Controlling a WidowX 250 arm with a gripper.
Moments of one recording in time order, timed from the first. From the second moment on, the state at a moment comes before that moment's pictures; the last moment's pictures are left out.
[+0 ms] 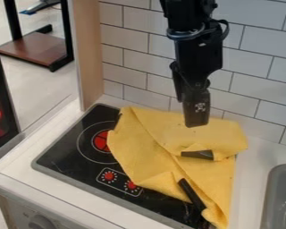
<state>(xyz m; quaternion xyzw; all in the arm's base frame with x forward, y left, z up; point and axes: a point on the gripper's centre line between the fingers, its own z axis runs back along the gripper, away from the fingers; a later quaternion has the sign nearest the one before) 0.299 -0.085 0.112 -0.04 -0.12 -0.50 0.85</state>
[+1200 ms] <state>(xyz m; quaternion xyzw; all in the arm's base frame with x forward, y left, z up) 0.242 -0.107 0.061 -0.02 -0.04 -0.61 0.79</state>
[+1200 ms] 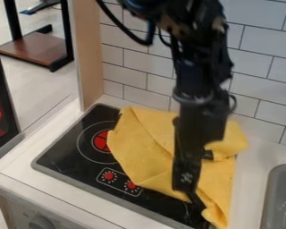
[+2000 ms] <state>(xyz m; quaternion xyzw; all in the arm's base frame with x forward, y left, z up) 0.246 -0.120 0.005 -0.03 0.00 -0.65 0.76</state>
